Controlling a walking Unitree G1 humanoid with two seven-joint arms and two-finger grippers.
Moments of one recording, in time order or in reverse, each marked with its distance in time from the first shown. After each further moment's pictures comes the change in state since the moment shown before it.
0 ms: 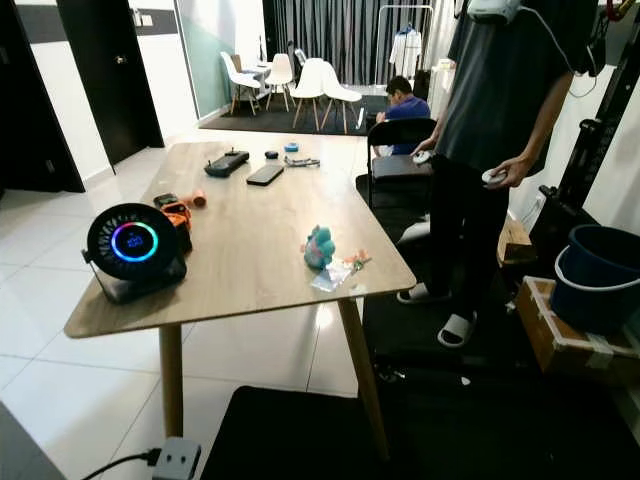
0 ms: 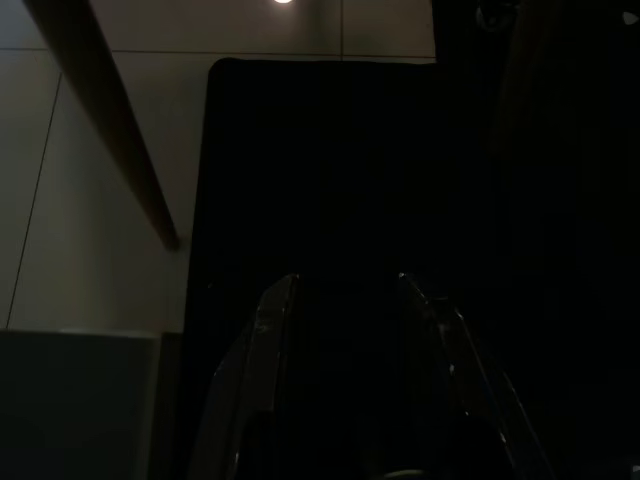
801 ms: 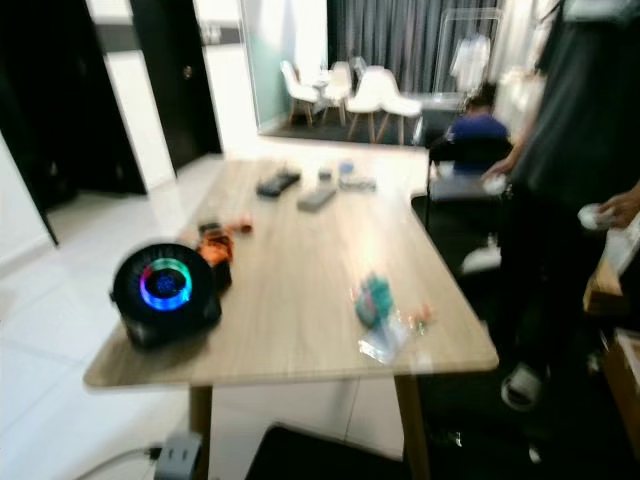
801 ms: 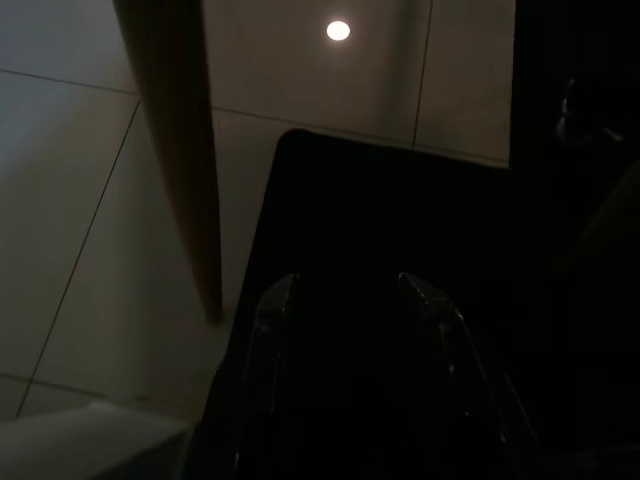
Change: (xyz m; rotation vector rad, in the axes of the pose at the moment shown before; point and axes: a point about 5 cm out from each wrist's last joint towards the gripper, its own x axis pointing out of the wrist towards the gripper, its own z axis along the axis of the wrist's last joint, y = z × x) left arm 0.000 -0.001 0.001 -0.021 -0.011 0.002; right arm 0.004 -0.004 0.012 -0.022 -0.037 0.004
